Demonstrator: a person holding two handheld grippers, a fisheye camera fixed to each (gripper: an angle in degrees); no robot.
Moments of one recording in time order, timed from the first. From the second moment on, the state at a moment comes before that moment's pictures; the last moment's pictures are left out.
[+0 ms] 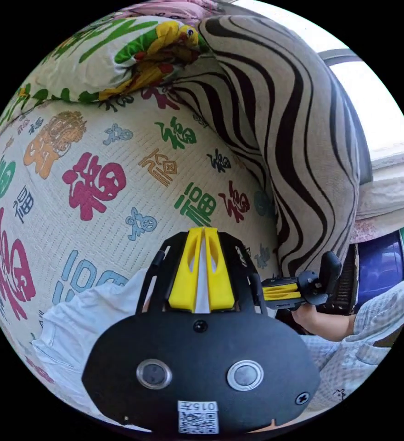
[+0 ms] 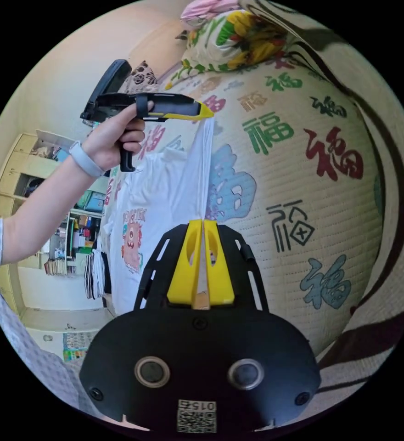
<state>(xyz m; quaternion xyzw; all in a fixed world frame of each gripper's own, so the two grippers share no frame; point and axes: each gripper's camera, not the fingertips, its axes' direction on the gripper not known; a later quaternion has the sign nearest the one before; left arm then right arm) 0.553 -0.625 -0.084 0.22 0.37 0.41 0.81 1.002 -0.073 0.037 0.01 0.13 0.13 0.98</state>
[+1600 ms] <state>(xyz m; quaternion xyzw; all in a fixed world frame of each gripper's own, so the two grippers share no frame) 0.293 -0.652 -0.092 0.23 0.39 0.25 0.86 0.887 -0.215 -0.008 -0.13 0.09 0.10 0.98</state>
